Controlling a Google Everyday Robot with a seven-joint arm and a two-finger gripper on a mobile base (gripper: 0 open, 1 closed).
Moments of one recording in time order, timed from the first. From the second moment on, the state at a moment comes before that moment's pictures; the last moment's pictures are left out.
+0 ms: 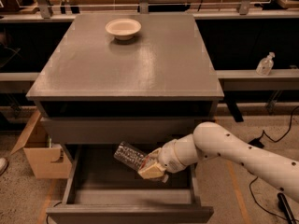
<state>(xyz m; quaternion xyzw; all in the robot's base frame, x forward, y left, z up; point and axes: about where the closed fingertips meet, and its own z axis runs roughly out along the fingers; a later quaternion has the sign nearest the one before) 0.467 0.008 0.594 -0.50 0.76 0.32 0.24</state>
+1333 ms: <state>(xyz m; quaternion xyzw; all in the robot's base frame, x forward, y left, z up) 0.480 0.015 0.675 -0.59 0.72 0.23 0.28</state>
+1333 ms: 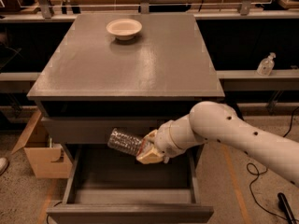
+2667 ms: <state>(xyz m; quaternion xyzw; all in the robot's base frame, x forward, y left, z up) 0.501 -0.005 0.761 -0.64 0.69 0.12 0.31</state>
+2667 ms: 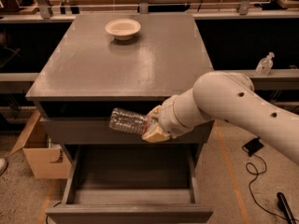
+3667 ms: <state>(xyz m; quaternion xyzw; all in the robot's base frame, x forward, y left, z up) 0.567 0.003 0.841 -0.71 0.64 0.02 0.31</state>
